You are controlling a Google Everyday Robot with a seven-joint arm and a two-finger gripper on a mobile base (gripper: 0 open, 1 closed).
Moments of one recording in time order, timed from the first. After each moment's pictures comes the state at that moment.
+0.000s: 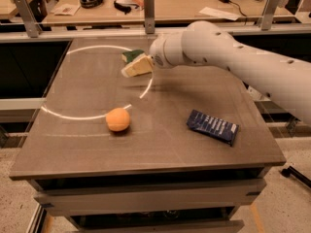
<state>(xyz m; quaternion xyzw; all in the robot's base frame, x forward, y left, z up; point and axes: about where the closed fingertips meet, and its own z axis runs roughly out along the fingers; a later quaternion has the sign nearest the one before) 0.729 0.025 0.878 -0.42 0.74 0.12 0.51</state>
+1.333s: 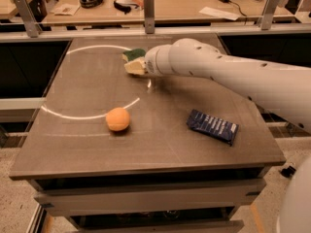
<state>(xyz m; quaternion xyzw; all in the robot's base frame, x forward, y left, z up) 0.745 0.045 0.840 -0.31 0.79 0.16 0.50</state>
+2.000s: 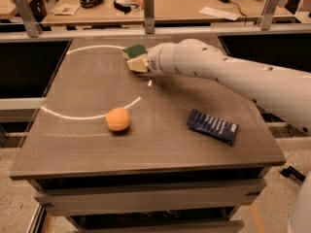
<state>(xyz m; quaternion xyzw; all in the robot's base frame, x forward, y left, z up) 0.751 0.037 0.850 -0.33 0.77 0.15 0.53</state>
